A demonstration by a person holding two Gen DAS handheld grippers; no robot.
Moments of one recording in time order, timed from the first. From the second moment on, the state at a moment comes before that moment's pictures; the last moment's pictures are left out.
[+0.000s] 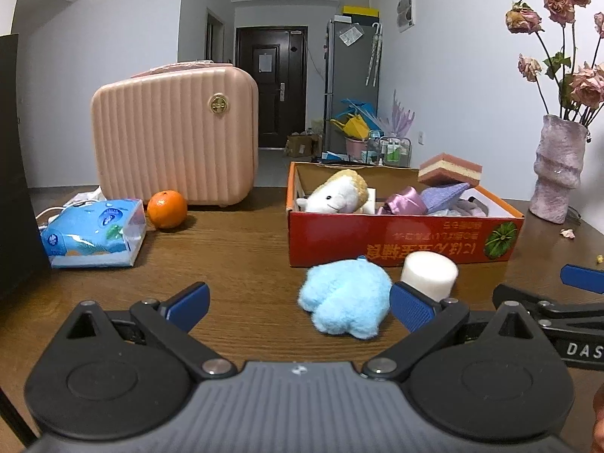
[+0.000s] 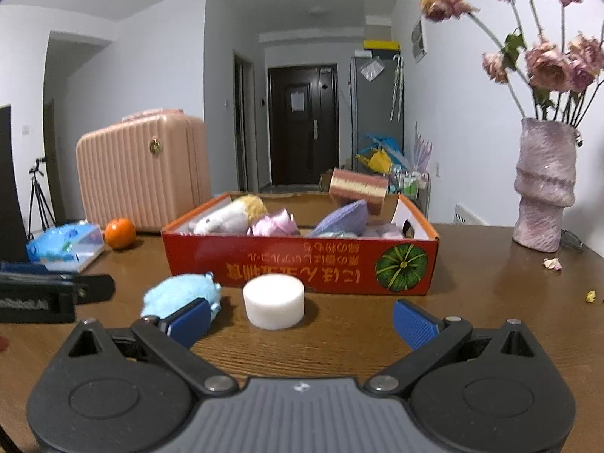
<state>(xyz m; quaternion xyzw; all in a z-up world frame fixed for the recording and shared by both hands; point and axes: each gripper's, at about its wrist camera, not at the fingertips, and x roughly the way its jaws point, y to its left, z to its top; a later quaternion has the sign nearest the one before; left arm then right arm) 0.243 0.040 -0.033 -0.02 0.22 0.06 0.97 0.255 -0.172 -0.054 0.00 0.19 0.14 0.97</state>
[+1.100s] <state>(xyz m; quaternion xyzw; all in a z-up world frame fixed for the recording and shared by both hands) 0.278 0.072 -0.049 -0.03 0.25 0.09 0.96 0.366 -0.110 -0.087 -0.05 0.29 0.13 0.95</state>
